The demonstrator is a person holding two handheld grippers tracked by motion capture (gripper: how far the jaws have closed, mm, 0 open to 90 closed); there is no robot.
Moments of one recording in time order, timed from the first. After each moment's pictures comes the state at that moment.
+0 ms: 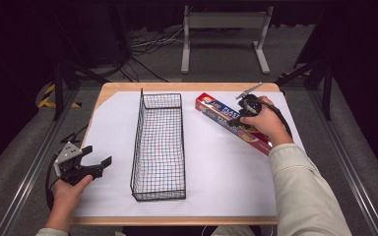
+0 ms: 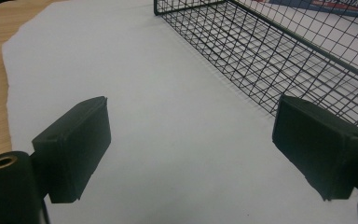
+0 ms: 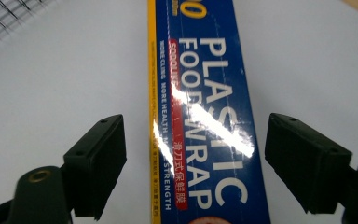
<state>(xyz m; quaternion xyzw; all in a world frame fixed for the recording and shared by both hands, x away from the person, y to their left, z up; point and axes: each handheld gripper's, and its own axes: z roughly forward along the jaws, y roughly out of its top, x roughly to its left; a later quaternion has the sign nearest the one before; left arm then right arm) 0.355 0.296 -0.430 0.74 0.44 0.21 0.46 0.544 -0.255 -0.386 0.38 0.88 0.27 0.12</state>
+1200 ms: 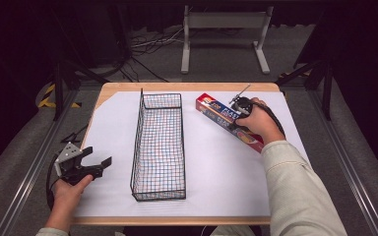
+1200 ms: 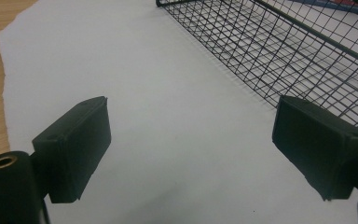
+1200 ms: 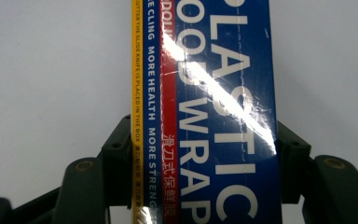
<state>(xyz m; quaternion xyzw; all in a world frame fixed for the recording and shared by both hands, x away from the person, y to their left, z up) 0.357 0.298 -0.435 0.74 0.45 0.20 0.46 0.552 -0.238 -0.396 0.39 0.90 0.17 0.09</state>
